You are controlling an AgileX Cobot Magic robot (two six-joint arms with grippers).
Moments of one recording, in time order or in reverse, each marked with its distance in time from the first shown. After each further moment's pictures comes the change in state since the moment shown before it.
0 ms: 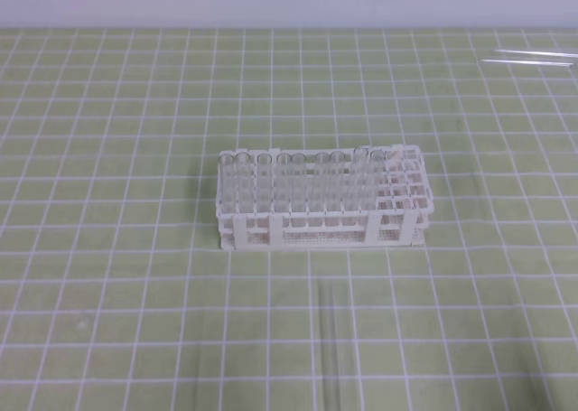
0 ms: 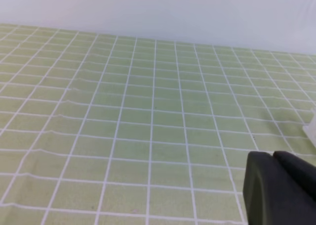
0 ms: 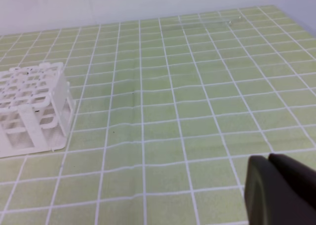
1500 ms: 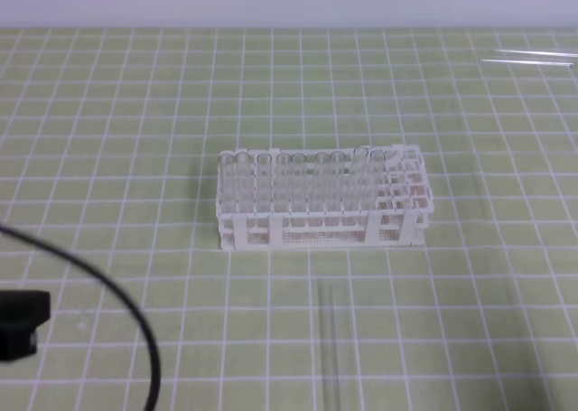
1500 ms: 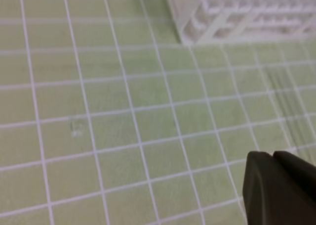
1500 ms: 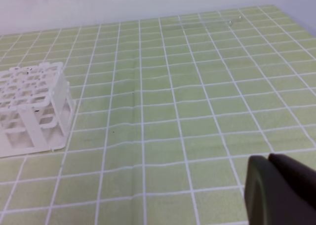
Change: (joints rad) left arm -0.029 0.699 -0.638 -0.373 0.696 0.262; right arm 0.000 0.000 0.000 0.000 -0.001 0.000
